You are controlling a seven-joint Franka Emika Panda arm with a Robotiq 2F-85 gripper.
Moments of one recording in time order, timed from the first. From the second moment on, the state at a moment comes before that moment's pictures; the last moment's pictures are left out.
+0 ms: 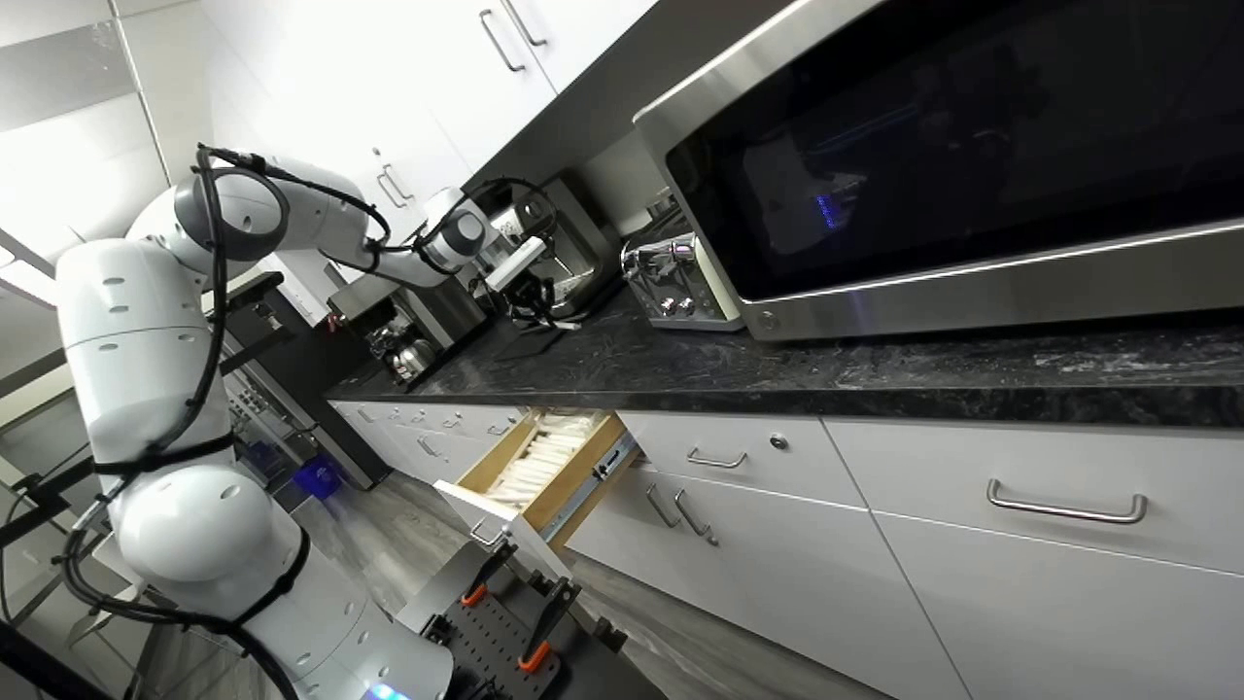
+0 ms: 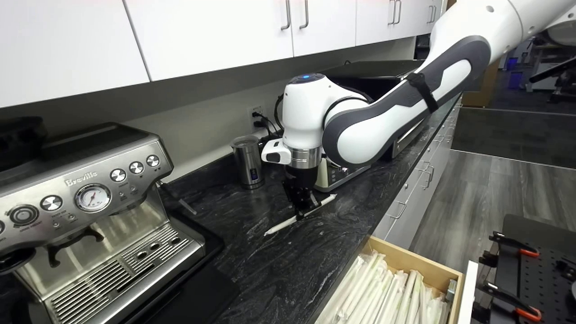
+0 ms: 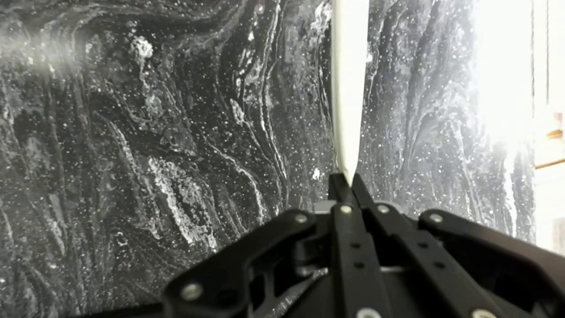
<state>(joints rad) 0.23 0.45 0.26 -1.75 -0.20 2.32 -0.76</state>
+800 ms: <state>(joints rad) 0.22 0.20 0.27 -2.17 -0.21 2.38 -0.84</state>
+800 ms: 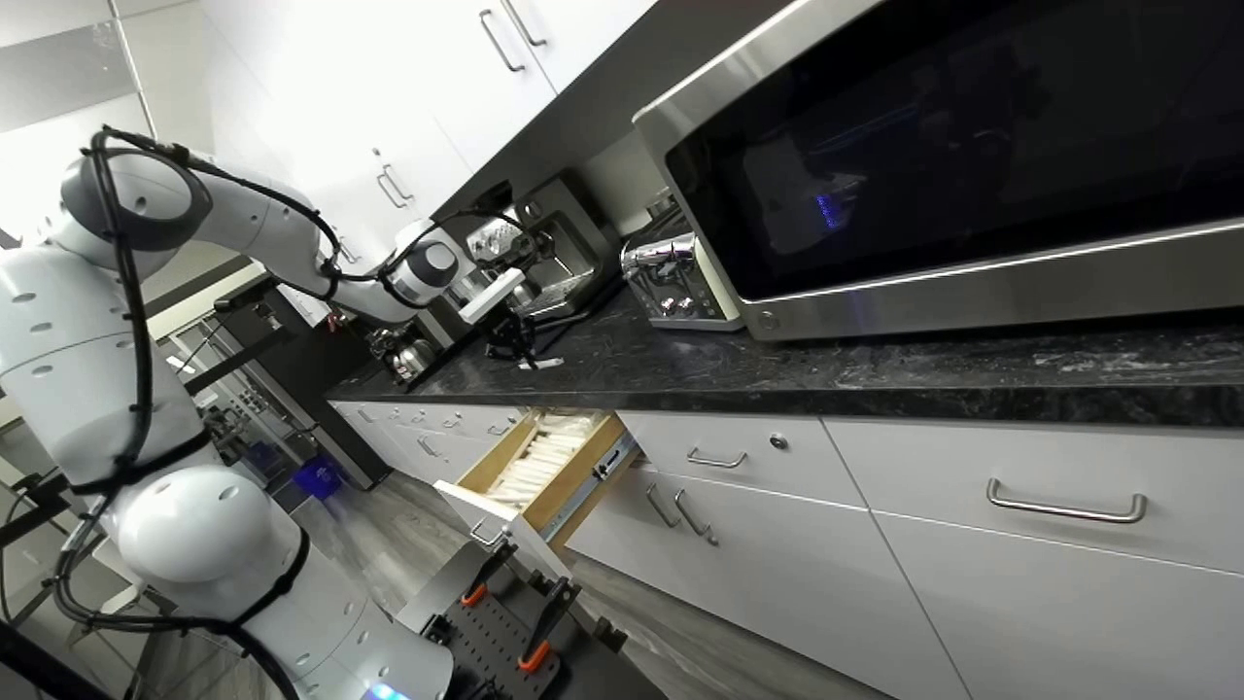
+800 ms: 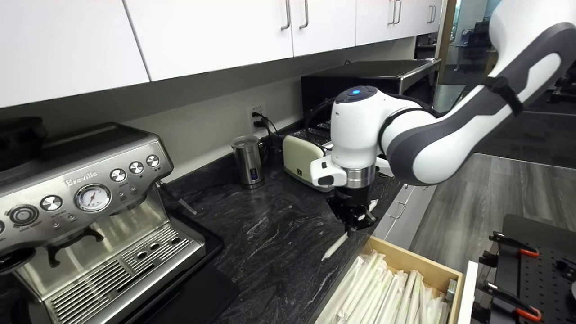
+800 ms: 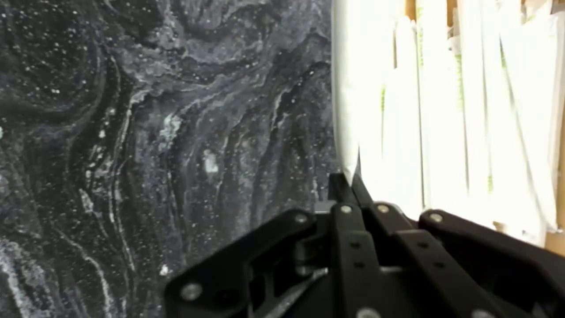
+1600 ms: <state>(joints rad) 0.32 -0.20 0.26 -2.70 0.39 2.57 -1.55</state>
